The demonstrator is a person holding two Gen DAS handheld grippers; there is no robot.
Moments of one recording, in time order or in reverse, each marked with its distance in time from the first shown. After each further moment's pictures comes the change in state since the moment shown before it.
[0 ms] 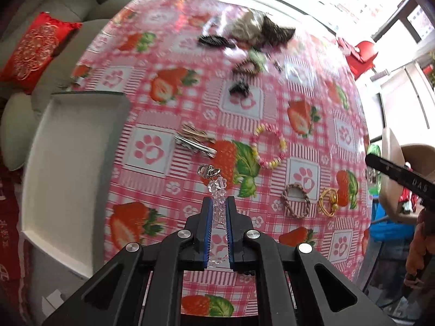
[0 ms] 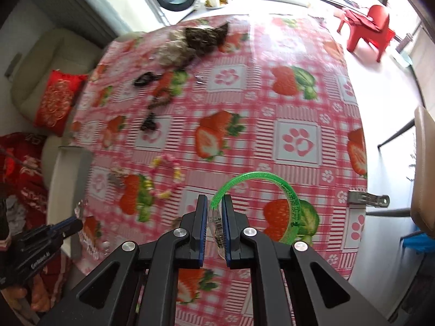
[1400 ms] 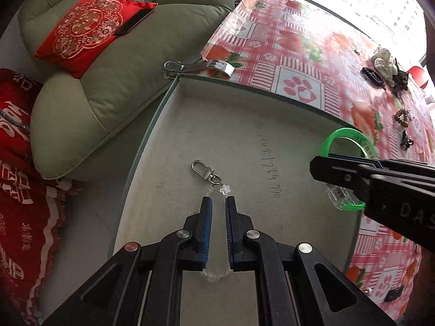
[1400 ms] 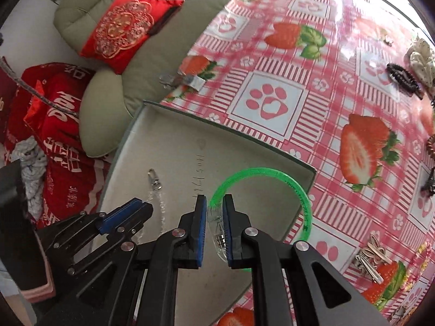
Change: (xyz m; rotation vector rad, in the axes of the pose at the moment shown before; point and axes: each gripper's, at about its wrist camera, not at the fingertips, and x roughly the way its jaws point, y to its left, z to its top) left arm 0.065 0.264 0.051 -0.093 -0.035 0.195; right arm 0.201 0.361 0.034 -0.288 0.210 0.189
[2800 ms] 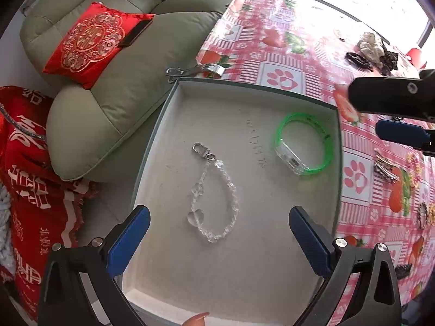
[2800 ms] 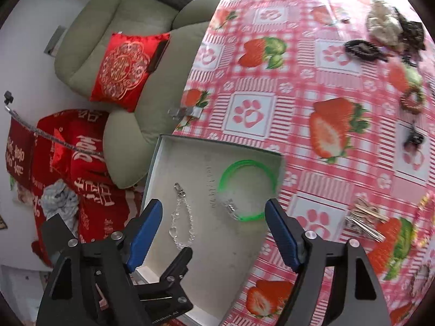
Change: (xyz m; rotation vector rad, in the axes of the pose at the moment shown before) left arm -0.047 -0.019 -0.025 0.077 -0.005 0.060; right arm -0.074 -0.031 -0.020 0.218 -0.113 0.134
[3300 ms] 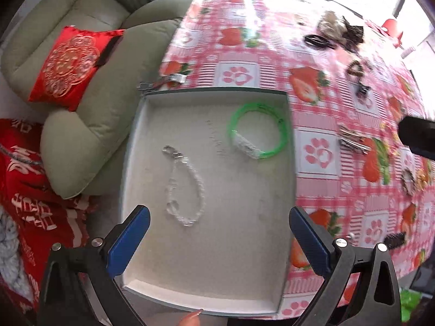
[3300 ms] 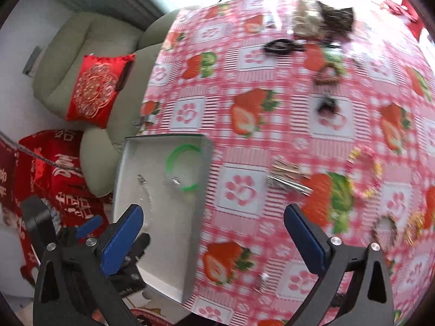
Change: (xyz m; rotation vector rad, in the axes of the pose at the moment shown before) left arm -0.031 -0.042 -0.002 0.157 0.023 -0.033; right arm -0.071 -0.050 -0.052 0.103 -0.088 -0.153
